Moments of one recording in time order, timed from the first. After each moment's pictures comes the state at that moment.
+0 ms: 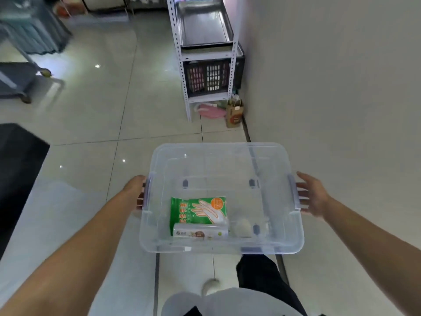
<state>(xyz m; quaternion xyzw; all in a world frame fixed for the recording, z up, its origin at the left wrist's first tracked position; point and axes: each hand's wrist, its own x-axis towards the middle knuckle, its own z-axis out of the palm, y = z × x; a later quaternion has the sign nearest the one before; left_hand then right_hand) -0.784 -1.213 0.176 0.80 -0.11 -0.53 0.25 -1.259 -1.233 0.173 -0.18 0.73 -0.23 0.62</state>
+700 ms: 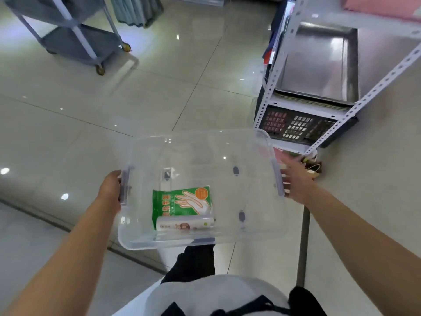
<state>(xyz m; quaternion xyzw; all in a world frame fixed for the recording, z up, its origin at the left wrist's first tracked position) -0.532 -1.520 0.169 0.78 0.10 -0.38 0.49 -0.924 -1.768 0.160 -0.33 0.65 -0.09 0.68</state>
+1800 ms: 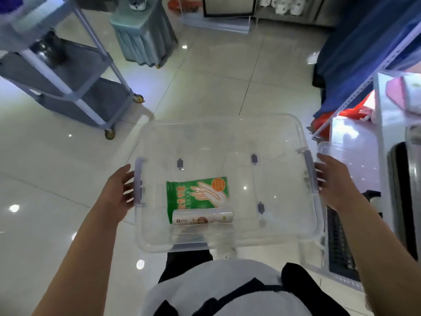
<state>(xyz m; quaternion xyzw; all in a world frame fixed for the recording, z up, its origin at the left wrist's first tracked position) 0.064 -2.115 0.237 0.73 0.09 -0.46 0.51 -0.342 -2.364 0.212 -0.30 0.62 -0.26 0.68</state>
